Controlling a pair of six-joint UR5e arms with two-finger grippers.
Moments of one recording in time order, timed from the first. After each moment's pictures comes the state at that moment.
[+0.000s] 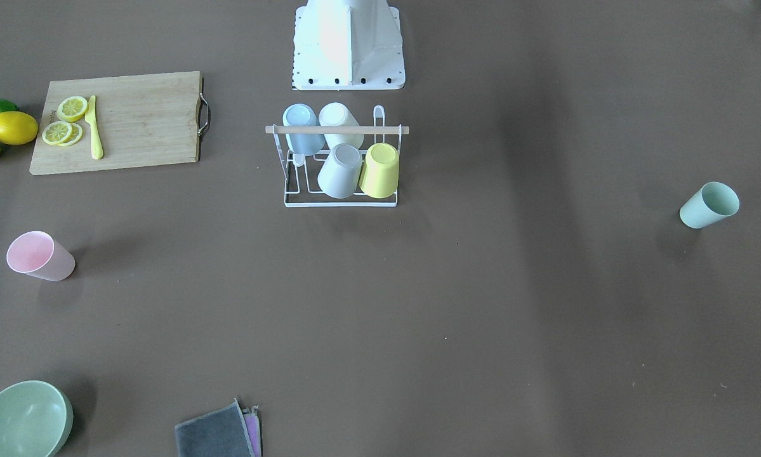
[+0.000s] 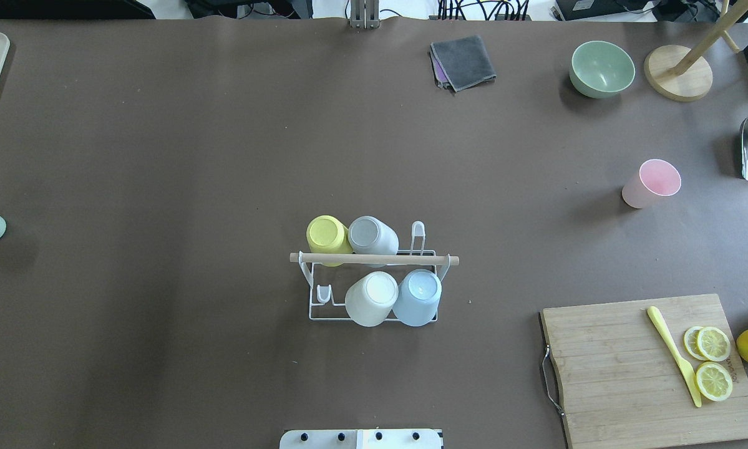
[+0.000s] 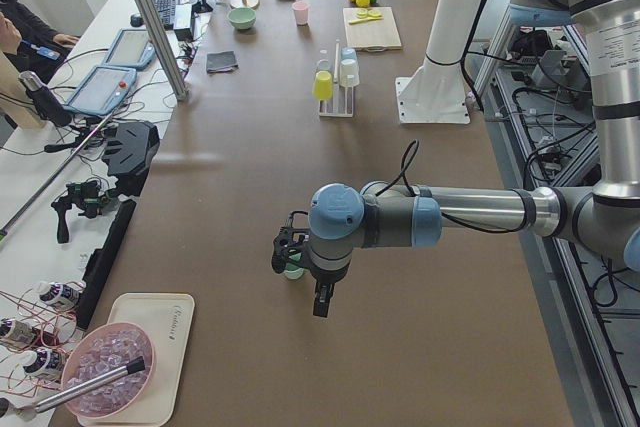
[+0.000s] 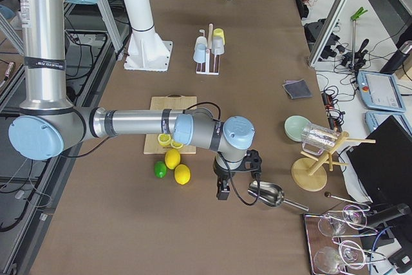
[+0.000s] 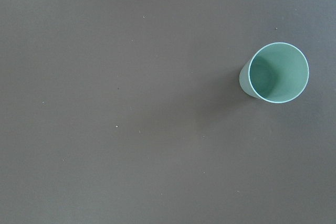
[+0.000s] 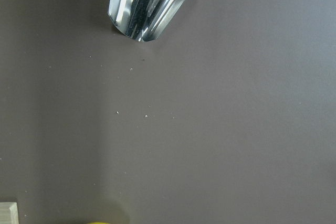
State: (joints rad) left arm -1.68 -1.31 -1.87 -1.53 -2.35 0.23; right arm 1.60 -1.61 1.67 -1.79 2.25 -0.19
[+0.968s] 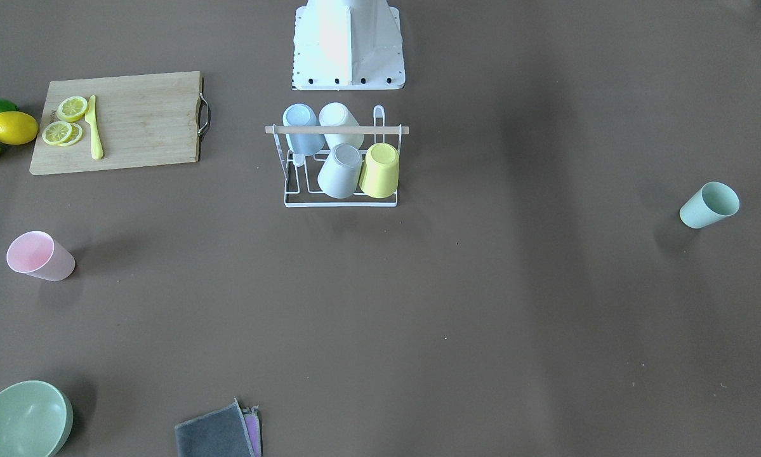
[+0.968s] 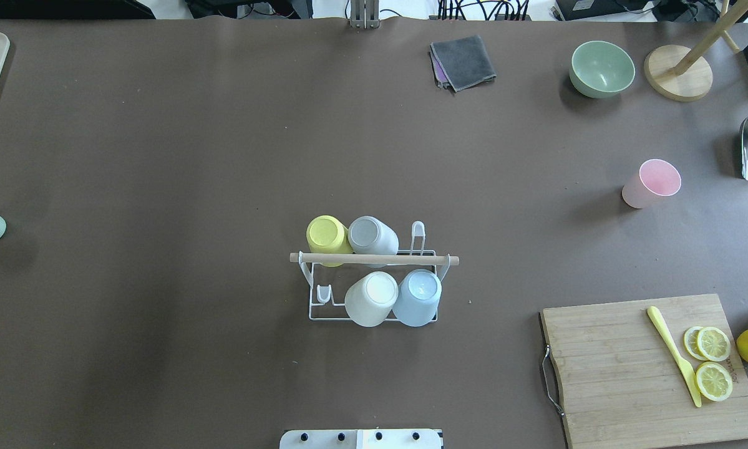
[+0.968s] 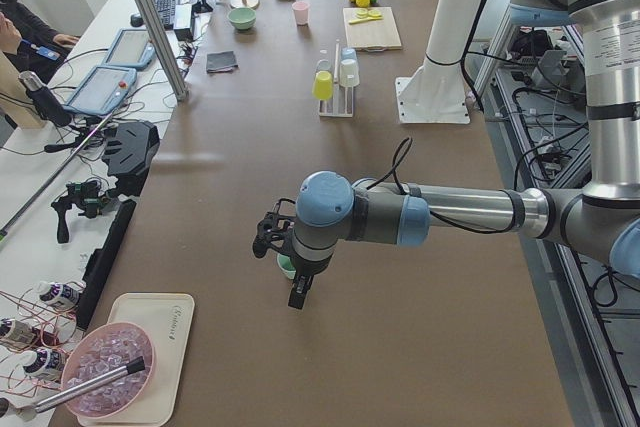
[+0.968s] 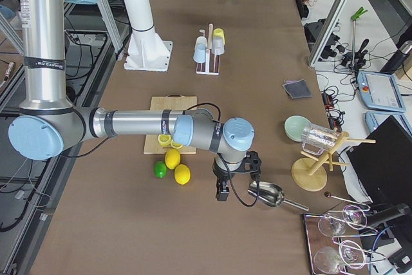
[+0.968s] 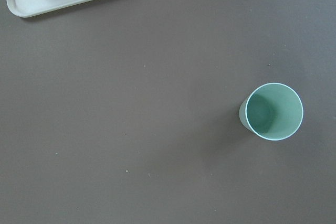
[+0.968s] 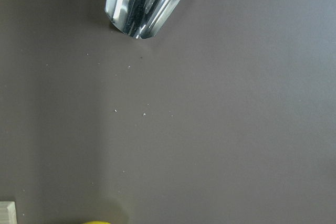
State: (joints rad) left arm -1.69 -1.37 -1.84 -1.64 -2.35 0.25; right arm 1.60 -1.61 1.67 -1.79 2.25 -0.19
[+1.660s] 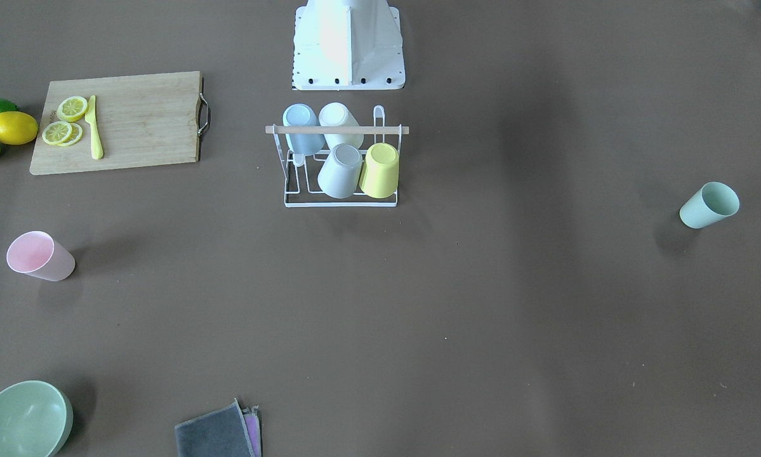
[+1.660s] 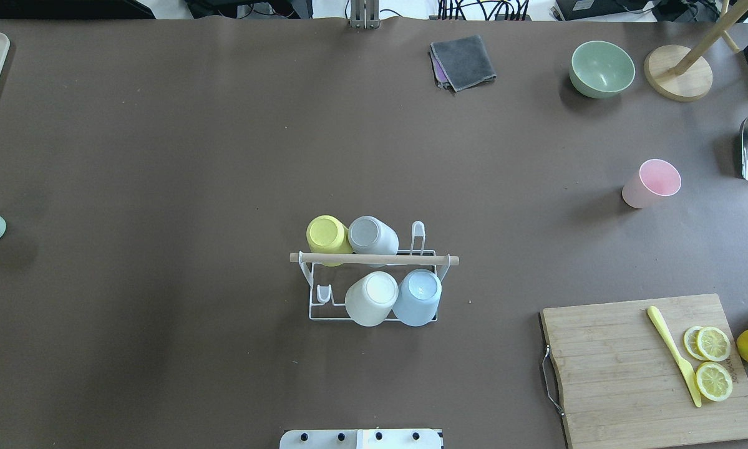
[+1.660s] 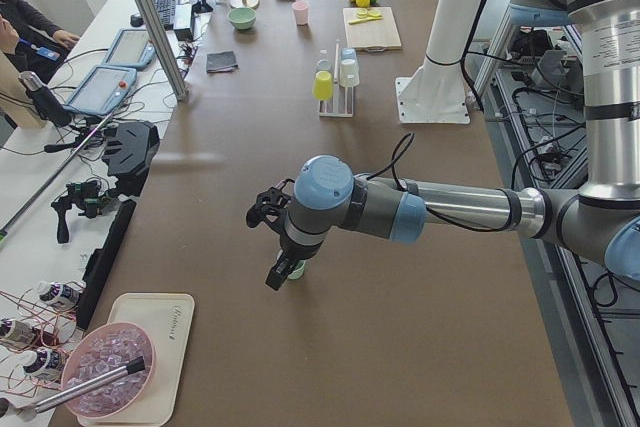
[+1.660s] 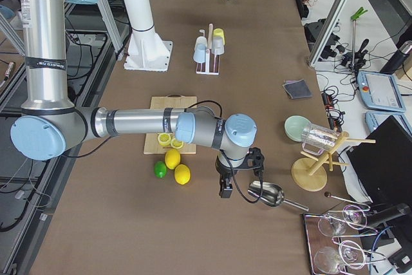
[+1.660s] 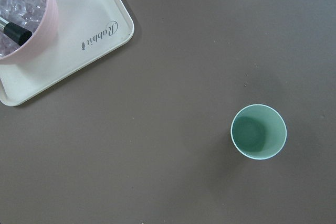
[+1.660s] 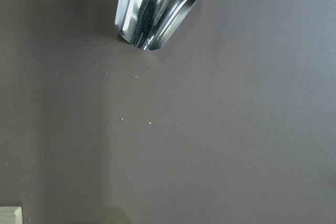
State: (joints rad) left arm -1.68 -1.39 -1.85 -1.73 -2.35 0.41; right arm 1.60 -1.59 1.67 -1.79 2.26 -0.19
